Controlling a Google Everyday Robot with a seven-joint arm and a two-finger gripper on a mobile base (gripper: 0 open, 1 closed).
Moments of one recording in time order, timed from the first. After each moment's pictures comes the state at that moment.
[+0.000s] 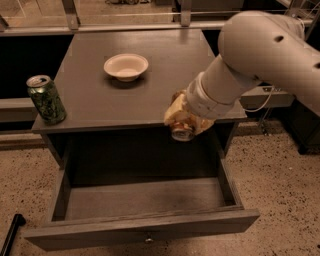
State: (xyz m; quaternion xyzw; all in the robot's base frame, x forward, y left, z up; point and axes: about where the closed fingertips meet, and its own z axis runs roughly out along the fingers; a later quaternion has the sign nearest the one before) arm 0.520 -0.068 0.846 -0.97 0.07 -0.12 0.19
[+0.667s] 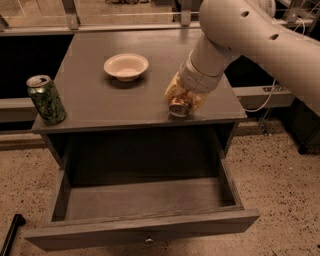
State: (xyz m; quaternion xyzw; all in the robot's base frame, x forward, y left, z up) arm 0.600 -0.069 0.856 -0.97 0.13 -0.13 0.16
